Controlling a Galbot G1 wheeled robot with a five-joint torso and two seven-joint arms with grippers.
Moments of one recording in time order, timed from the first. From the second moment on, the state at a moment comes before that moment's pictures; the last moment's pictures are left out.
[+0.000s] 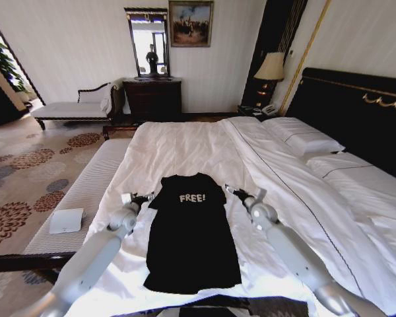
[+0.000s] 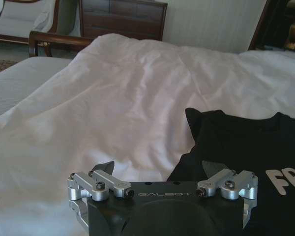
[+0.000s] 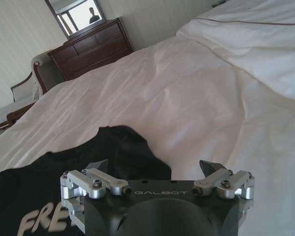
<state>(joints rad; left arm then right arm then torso) 1.09 -0.96 -0.22 -1.74 -0.85 0.30 -0.37 -1.02 0.98 0.23 1.67 1.07 -0.26 0.26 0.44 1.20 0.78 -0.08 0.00</state>
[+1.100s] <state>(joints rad) 1.99 -1.09 -0.53 -2.18 -0.84 0.17 -0.09 -1.68 1.31 0.59 2.00 0.93 -0.26 0.15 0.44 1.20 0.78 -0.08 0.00</state>
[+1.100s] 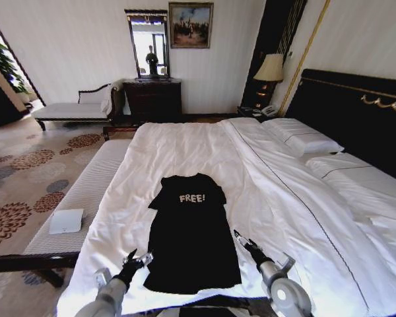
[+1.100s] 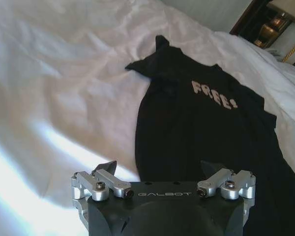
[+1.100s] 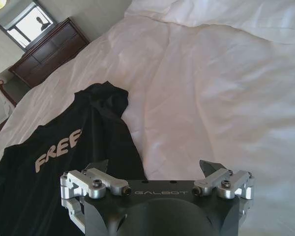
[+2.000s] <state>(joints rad) 2.04 -1.07 -0.43 -2.08 -0.82 0.14 -0.08 -1.70 1.38 0.60 1.99 0.91 -0.27 0.17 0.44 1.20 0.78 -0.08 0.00</state>
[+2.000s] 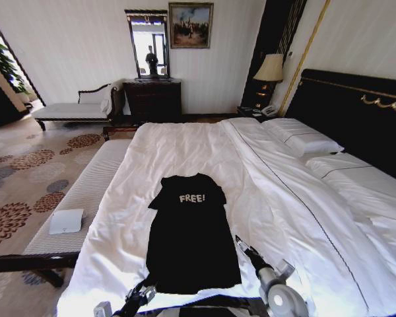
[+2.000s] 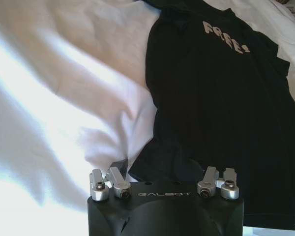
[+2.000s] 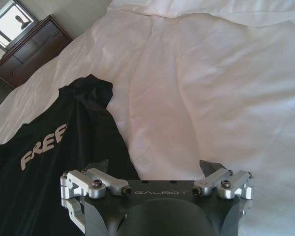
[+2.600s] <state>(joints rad) 2.00 -1.09 -0.43 -2.04 -0.83 0.15 -0.08 -1.70 1.38 0.61 1.99 0.92 -0.27 0.18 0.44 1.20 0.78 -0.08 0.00</state>
